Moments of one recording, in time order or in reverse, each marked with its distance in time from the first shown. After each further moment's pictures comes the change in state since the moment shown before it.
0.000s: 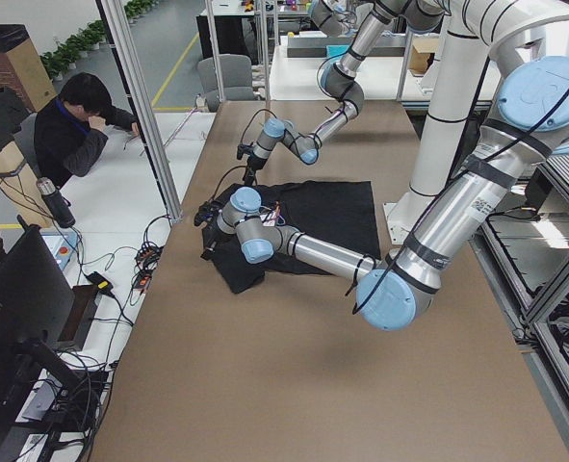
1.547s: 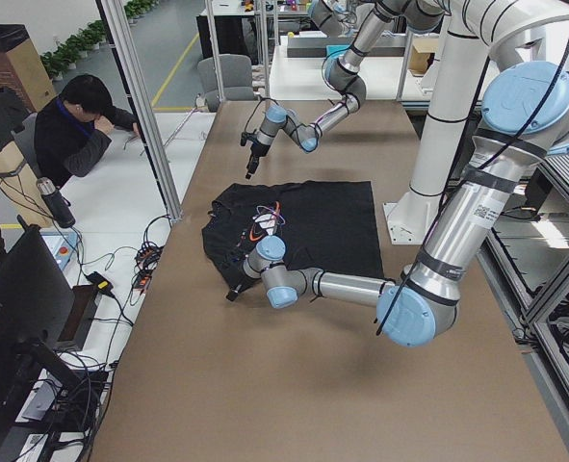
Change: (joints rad) left arm 0.123 0.138 0.112 -0.204 0.091 0.084; right arm 0.056 -0.136 0.142 0.007 0.086 0.003
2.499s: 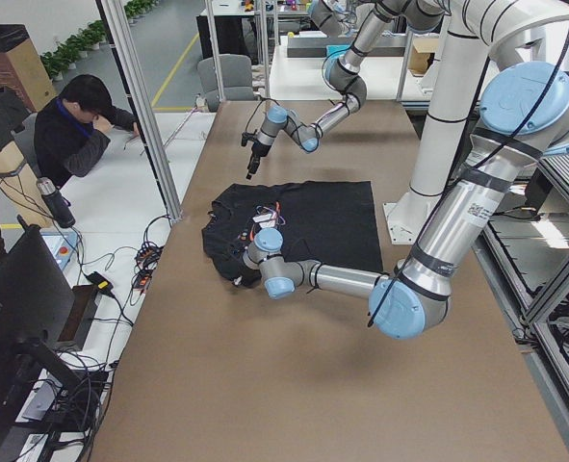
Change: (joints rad) left arm 0.011 -0.052 0.002 0.043 -0.053 -0.031; right arm -0.003 -0.006 0.005 0.000 -0.004 -0.001
